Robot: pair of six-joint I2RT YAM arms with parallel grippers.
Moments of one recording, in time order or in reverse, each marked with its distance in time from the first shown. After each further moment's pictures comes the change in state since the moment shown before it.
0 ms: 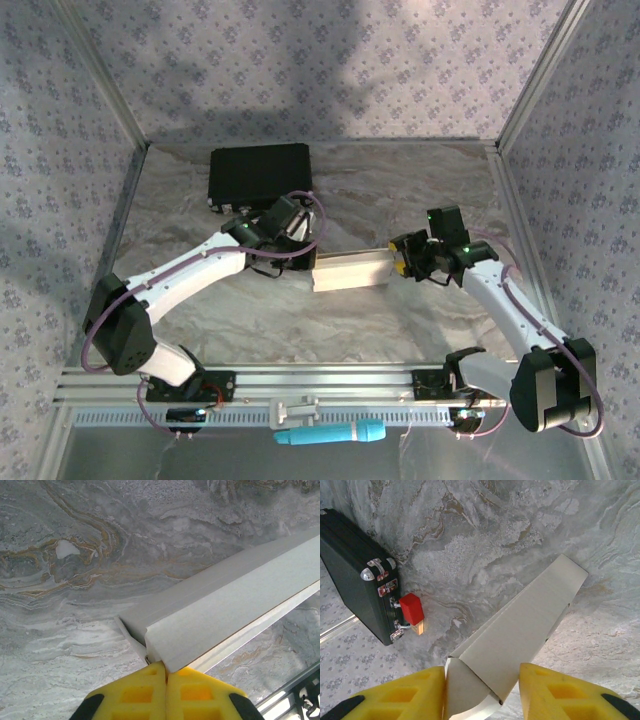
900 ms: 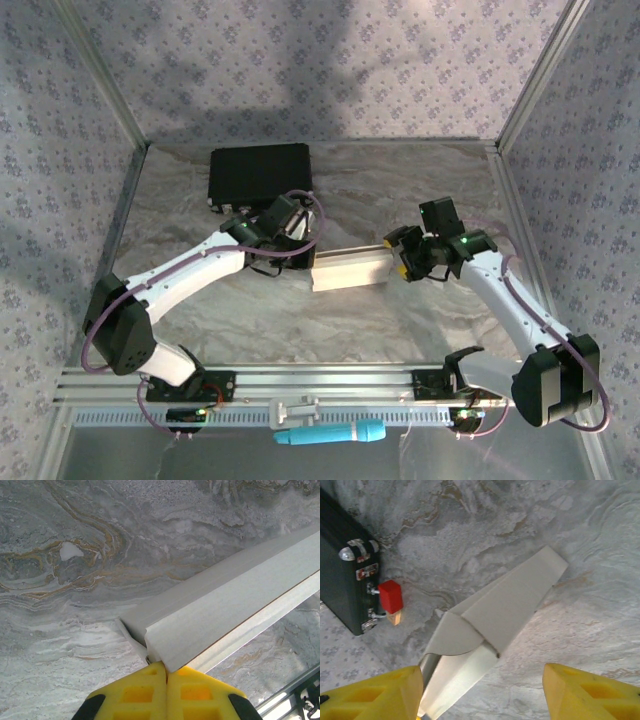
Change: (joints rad) left arm 0.011 0.000 -0.001 0.001 0.002 0.012; right arm 0.059 0.030 0.131 -0.166 0.059 -0.094
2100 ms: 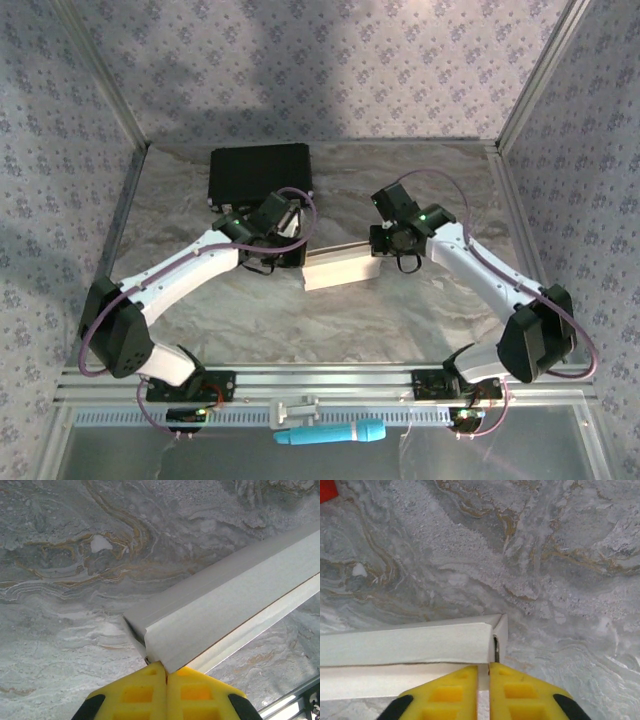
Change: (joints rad) left arm 0.042 -0.021 -0.003 -0.045 -0.012 0.000; right arm 0.240 0.237 0.256 -0.139 0.353 -0.834
